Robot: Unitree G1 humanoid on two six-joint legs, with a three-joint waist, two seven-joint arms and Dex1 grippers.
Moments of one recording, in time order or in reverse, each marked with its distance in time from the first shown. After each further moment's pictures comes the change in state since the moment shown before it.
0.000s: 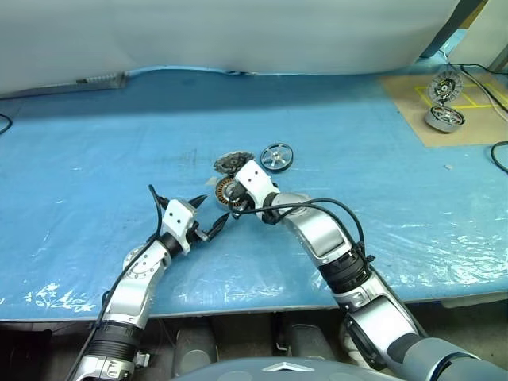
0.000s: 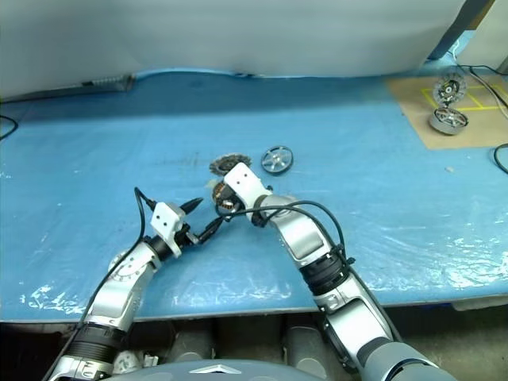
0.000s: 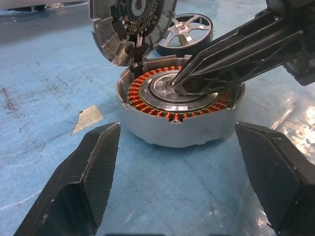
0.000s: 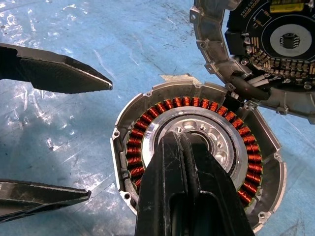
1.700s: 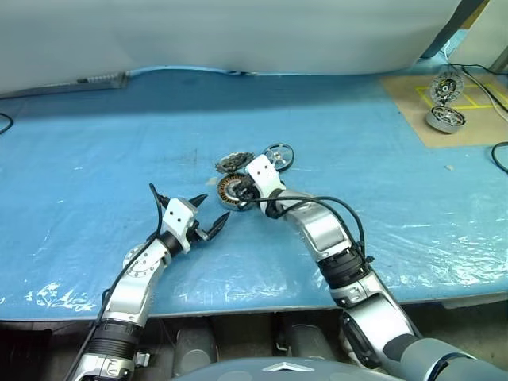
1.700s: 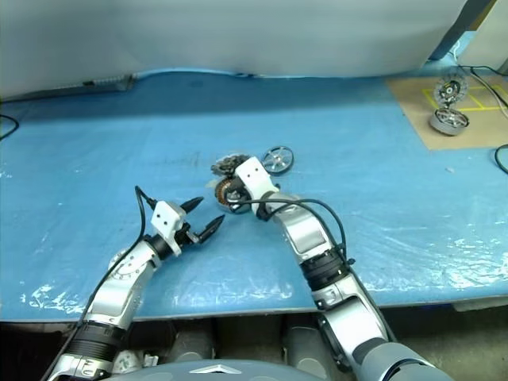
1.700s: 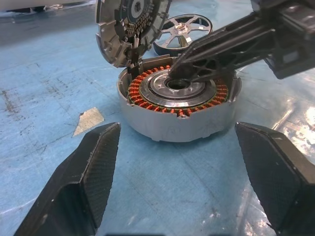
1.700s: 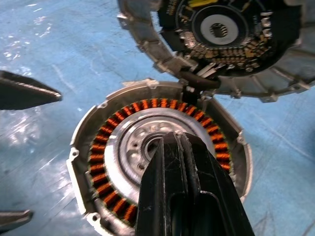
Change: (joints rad) left arm -0.009 0.004 -0.001 0.002 0.001 0.004 -0.010; right arm 0.011 0.034 -0.088 0.070 0.020 -0.058 -0.054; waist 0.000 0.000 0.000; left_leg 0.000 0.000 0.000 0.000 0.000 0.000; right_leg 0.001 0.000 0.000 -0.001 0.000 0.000
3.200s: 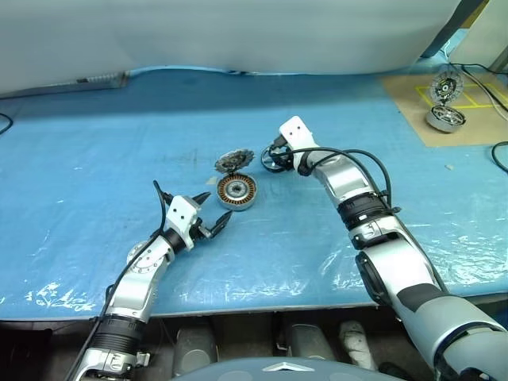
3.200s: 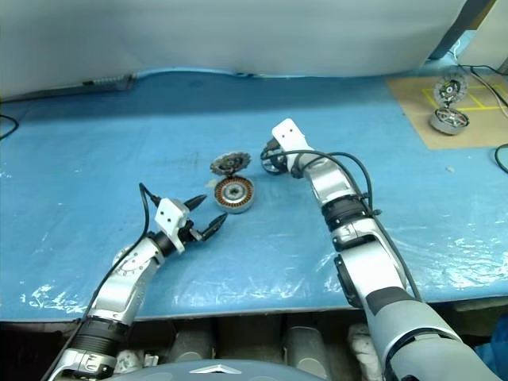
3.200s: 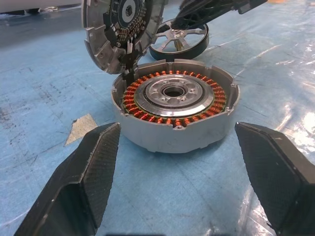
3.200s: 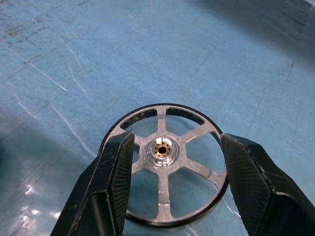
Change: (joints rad) left arm -0.029 -0.007 -0.012 0.018 0.001 0.004 0.001; right arm -0.395 -0.167 -0.111 0.610 -0.080 -0.229 0.004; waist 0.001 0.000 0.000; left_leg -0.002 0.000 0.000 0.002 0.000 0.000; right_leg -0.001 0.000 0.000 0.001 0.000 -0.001
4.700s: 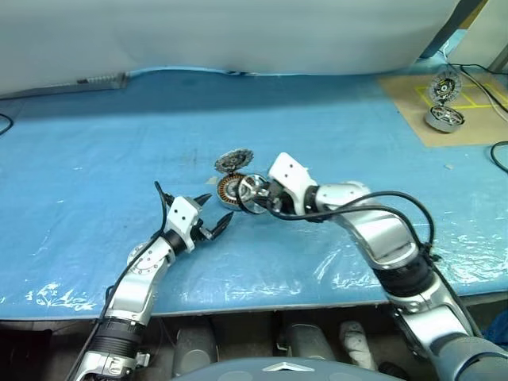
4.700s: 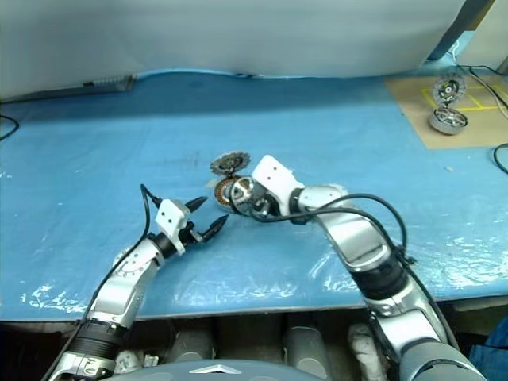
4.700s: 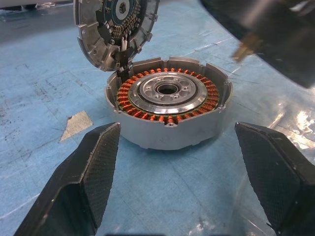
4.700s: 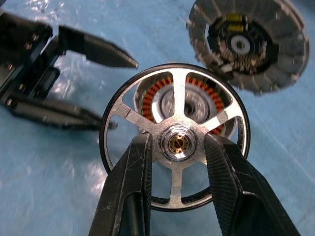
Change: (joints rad) left arm 0.015 0.002 -0.008 -0.039 0.000 0.038 0.008; right arm 0.363 -0.155 0.165 -1.052 0.166 0.533 0.253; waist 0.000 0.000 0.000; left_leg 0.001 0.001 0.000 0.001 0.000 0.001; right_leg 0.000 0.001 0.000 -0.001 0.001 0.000
